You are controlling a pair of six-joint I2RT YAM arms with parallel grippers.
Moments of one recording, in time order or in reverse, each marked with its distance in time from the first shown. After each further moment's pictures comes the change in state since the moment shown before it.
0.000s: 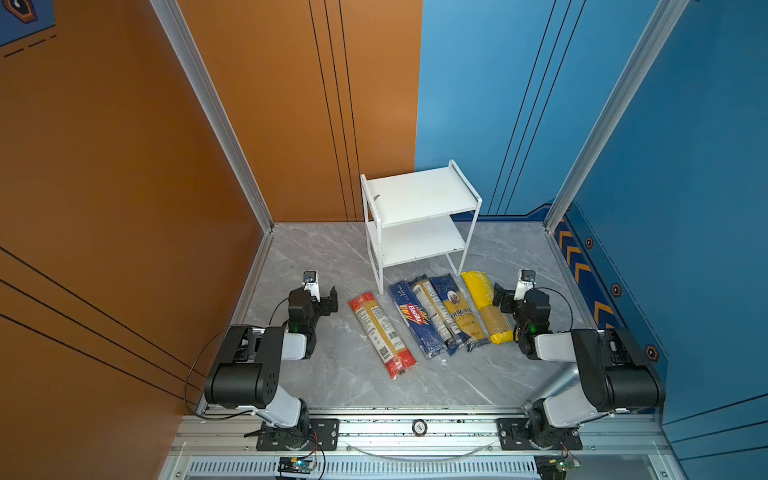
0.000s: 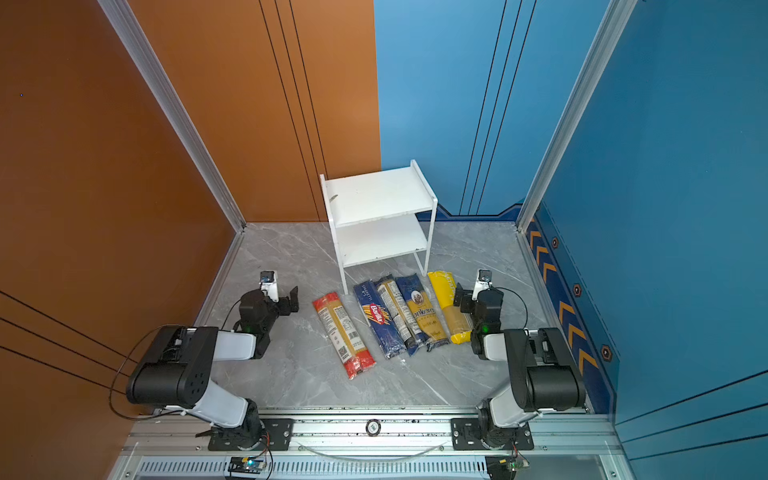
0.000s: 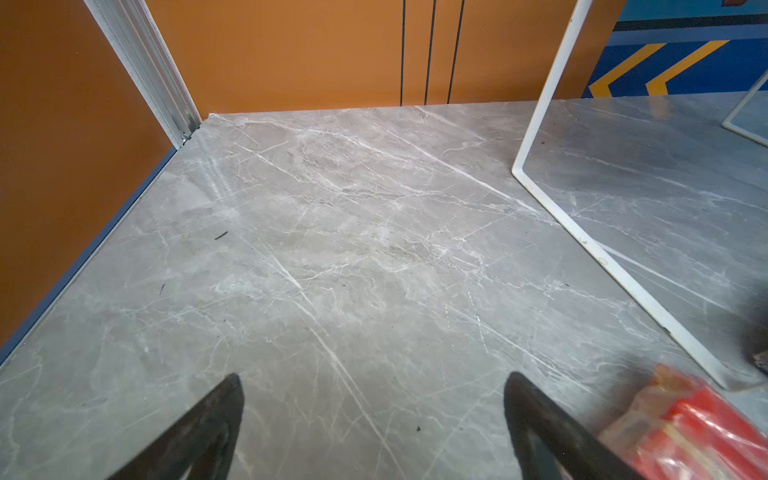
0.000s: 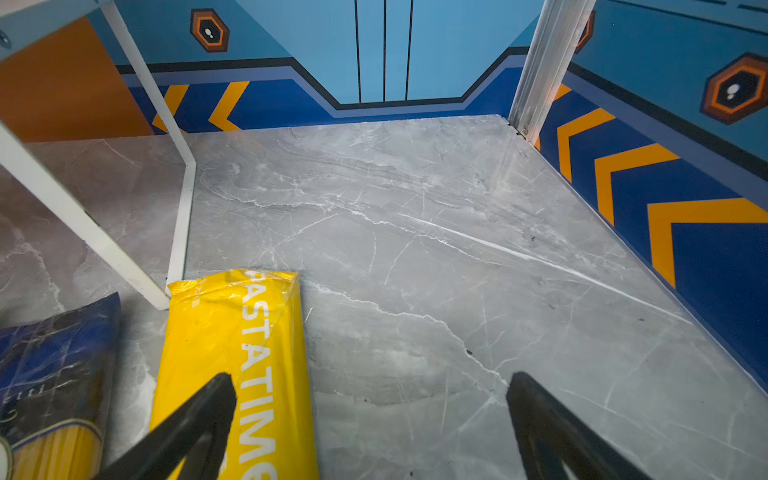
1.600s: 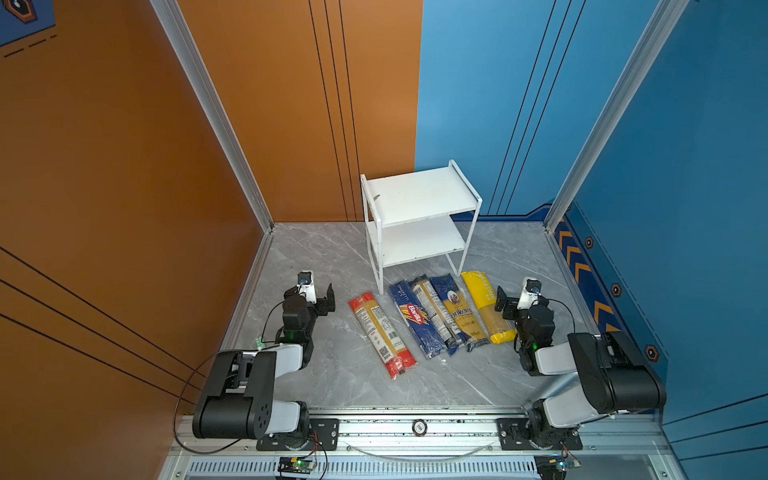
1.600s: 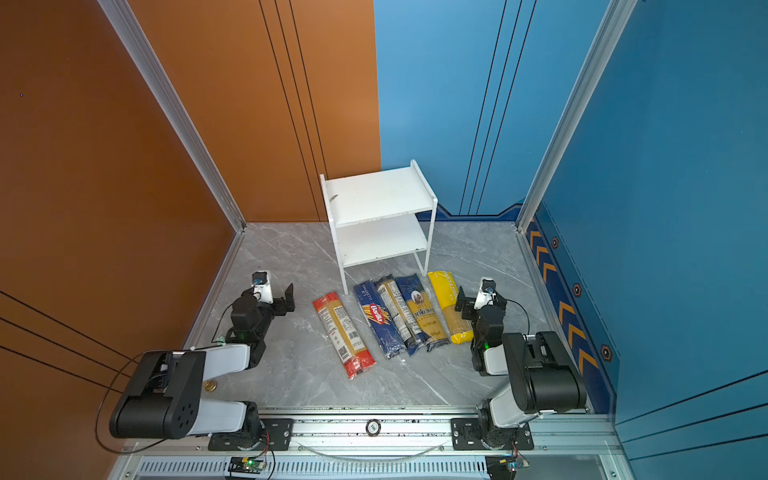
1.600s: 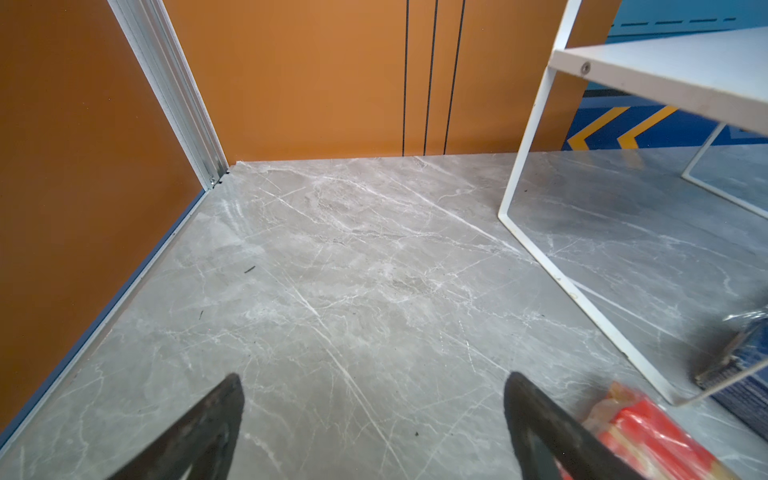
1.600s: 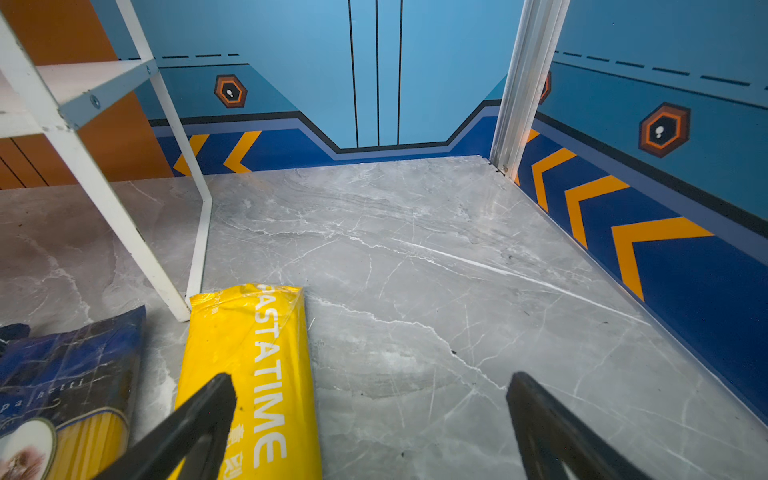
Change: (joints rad) left arm -0.004 -0.219 -0.068 -0.024 -0.011 0.000; right arm 0.010 -0.045 -0.153 0.254 0.027 -0.003
